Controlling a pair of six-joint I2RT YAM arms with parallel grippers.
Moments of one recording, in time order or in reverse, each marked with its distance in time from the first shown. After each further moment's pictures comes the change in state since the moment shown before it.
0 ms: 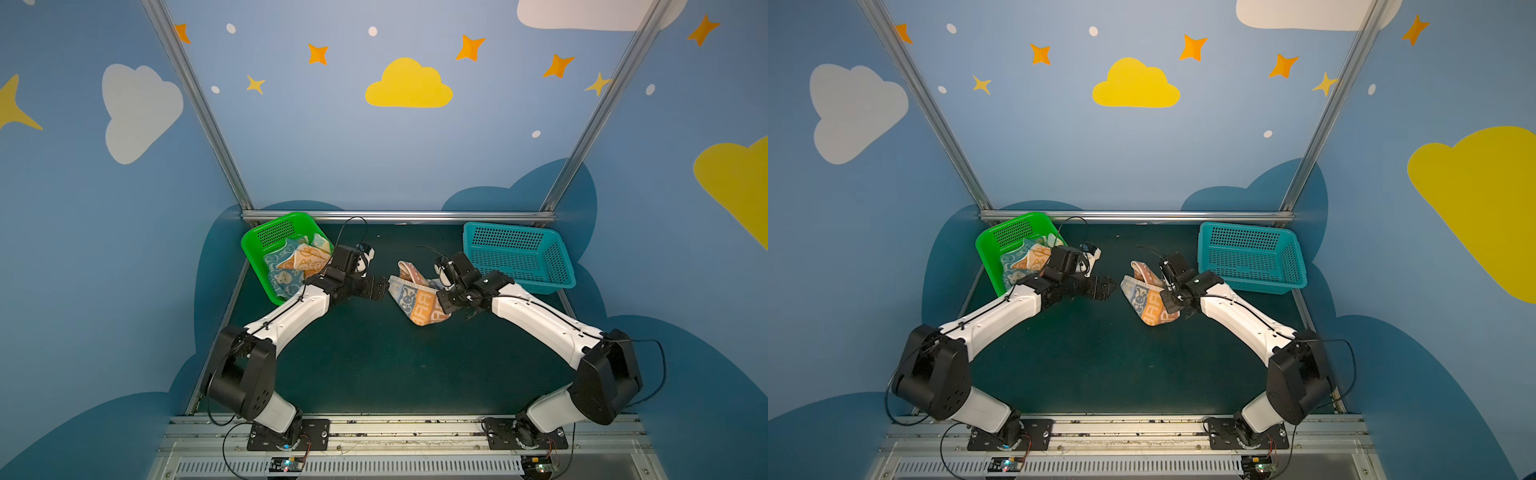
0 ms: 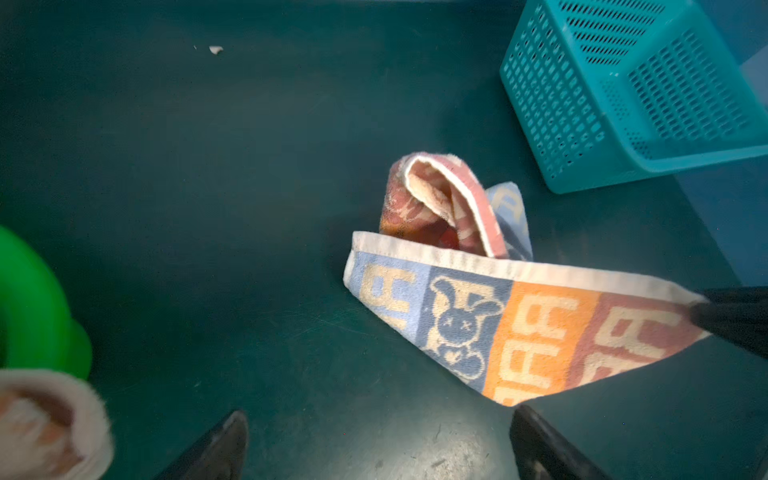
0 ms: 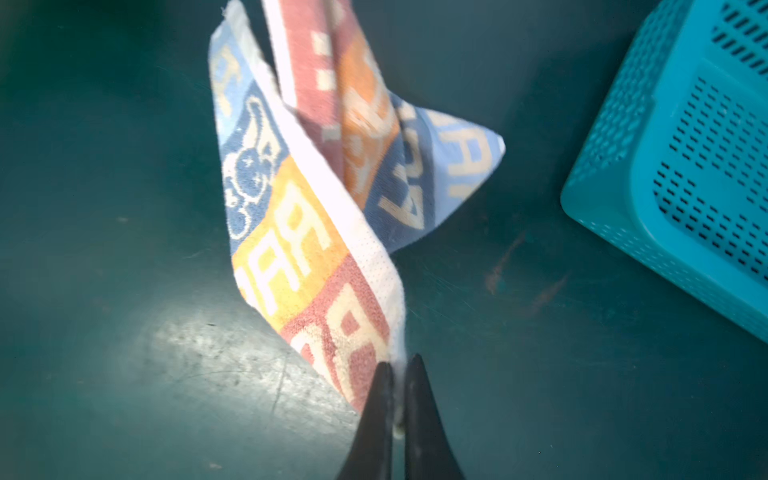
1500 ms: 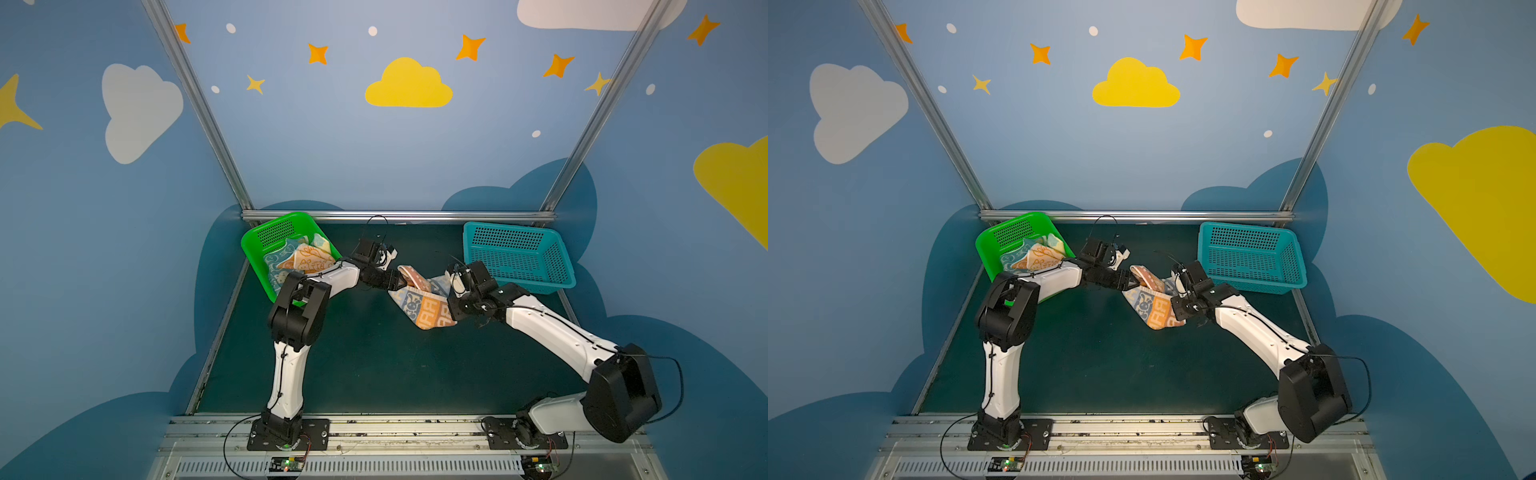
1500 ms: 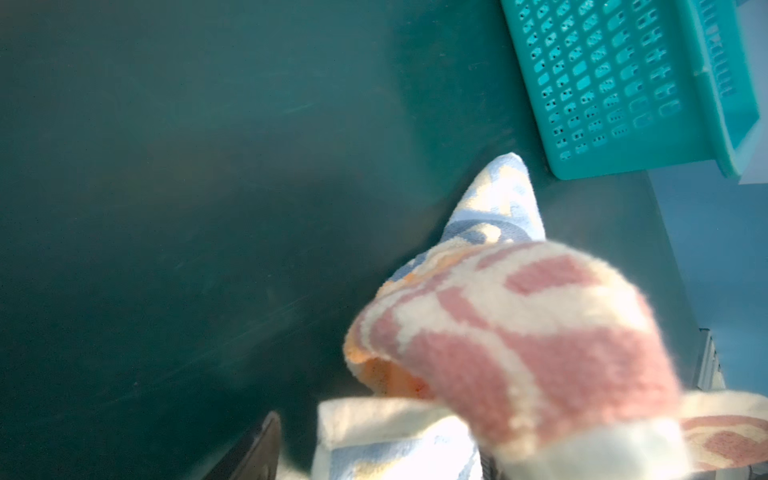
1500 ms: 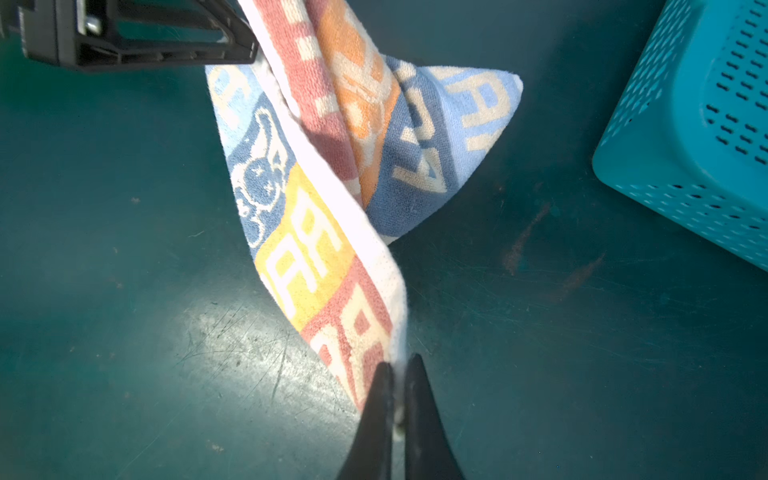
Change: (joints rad) left arm 0.010 0.545 0.373 0.034 0.308 -0.012; right arm -0.077 -0.095 -0.164 0.118 -0.136 -0.007
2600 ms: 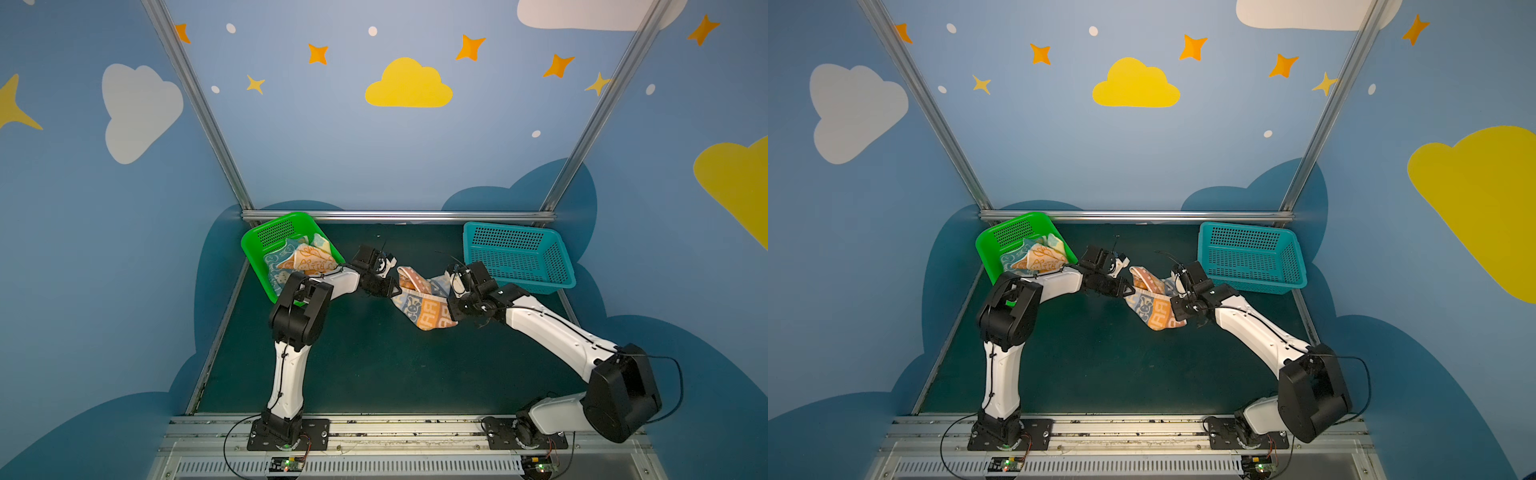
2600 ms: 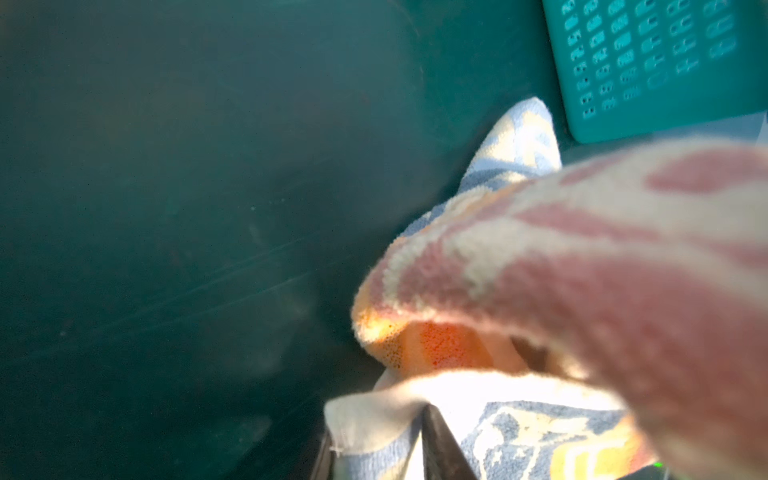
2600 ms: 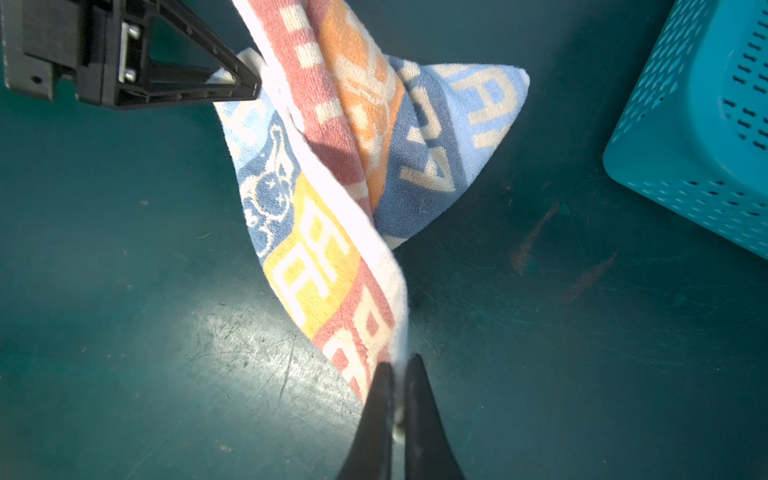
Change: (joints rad) left arm -0.003 0.004 -0.074 0.024 0.021 -0.015; right arm 0.000 0.000 -0.006 0.008 -0.013 0.016
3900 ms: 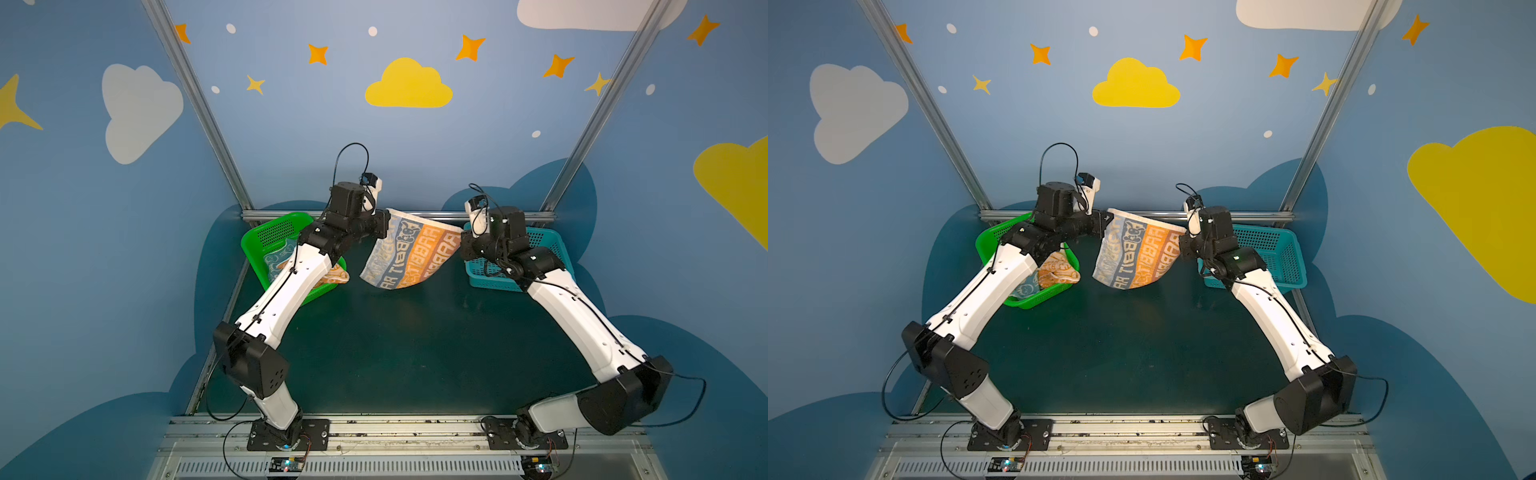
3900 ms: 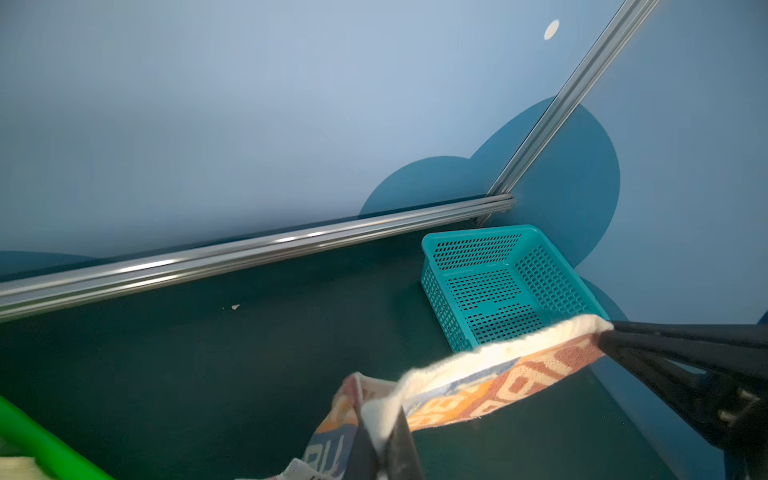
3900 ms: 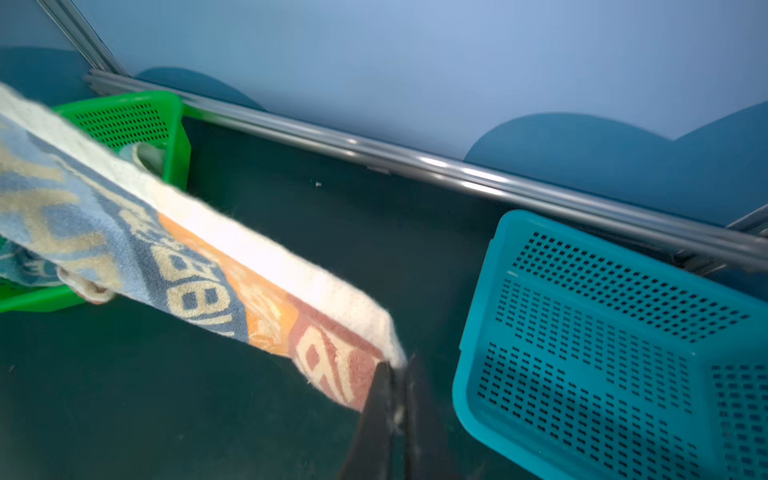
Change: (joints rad) left arm -0.031 -0.445 0.443 -0.321 -0.396 -0.027; right arm -0.114 0.010 0.463 0.104 0.024 -0.134
